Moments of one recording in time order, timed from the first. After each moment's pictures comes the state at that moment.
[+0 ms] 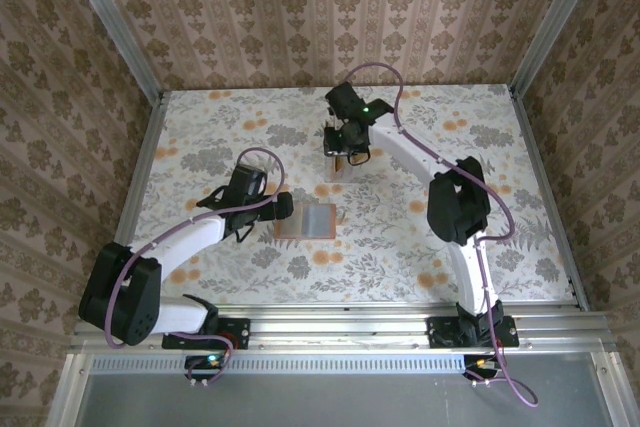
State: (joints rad) left arm -0.50 1.32 0.69 -0.28 -0.01 -0.45; right arm 0.53 2.16 1.98 -0.90 -0.04 0.45
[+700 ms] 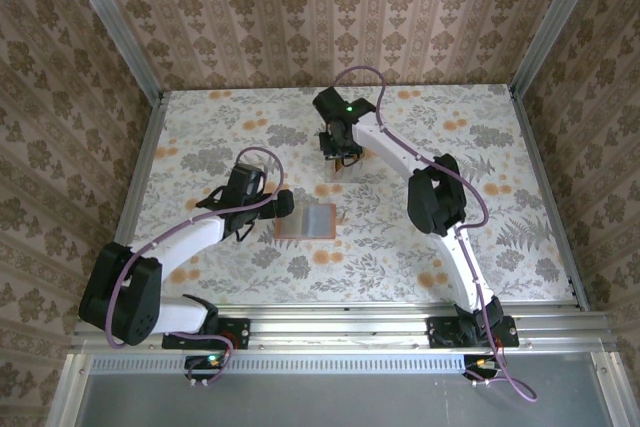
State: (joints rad) left arm -0.48 1.32 0.68 -0.23 0.01 -0.45; right arm 0.55 2.35 2.20 -1.06 0.08 0.44
